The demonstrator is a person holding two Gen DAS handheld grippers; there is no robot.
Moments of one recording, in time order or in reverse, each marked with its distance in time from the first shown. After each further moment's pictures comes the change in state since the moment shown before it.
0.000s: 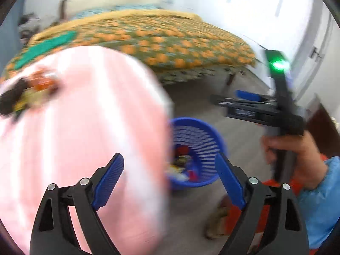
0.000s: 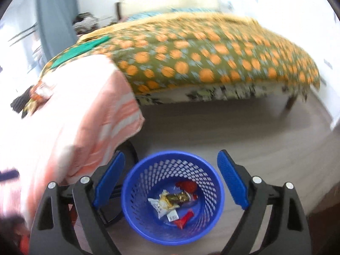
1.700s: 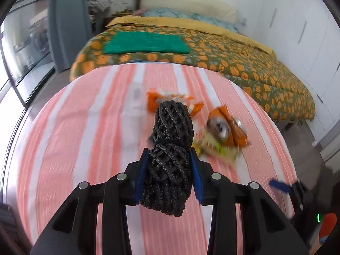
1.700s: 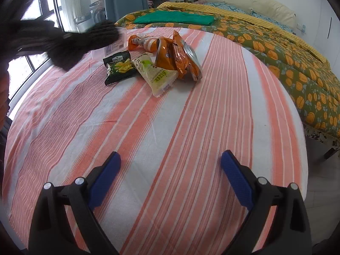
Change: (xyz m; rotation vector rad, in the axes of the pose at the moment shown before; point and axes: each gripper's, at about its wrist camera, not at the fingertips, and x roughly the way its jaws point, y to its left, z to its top) left arm -0.075 0.275 0.058 -0.311 -0.043 0.250; right arm 0.050 0.280 0.021 -0.305 0.137 0.220
